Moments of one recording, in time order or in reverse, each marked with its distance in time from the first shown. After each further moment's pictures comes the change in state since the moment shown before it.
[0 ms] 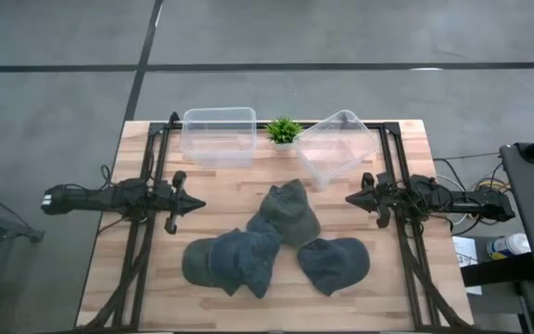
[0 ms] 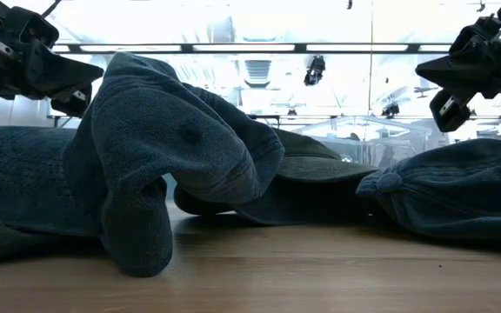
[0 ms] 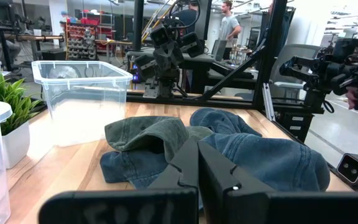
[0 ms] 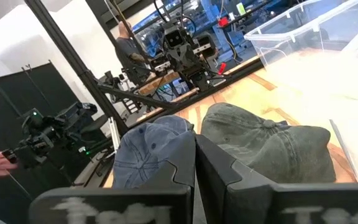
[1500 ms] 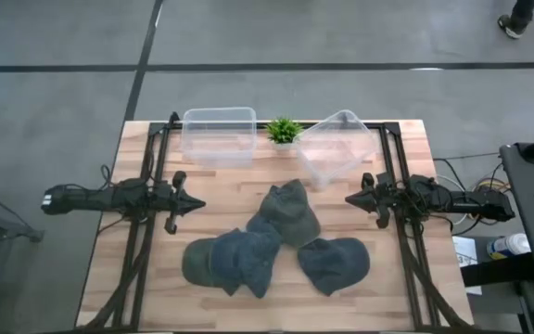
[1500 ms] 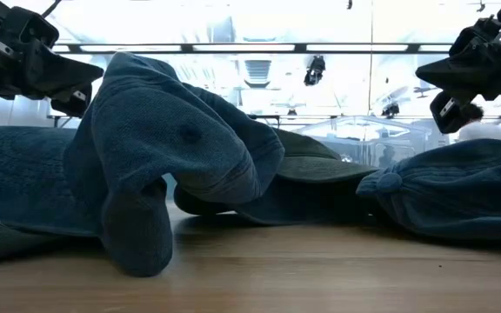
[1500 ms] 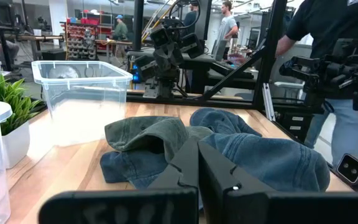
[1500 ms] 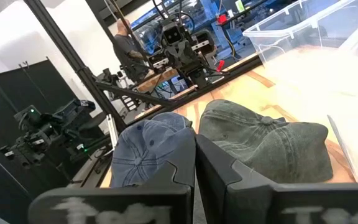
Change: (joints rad) left arm 0.000 0.000 0.000 0.000 0.000 0.000; right arm 0.000 -0.001 0.000 -0.018 0.000 -0.008
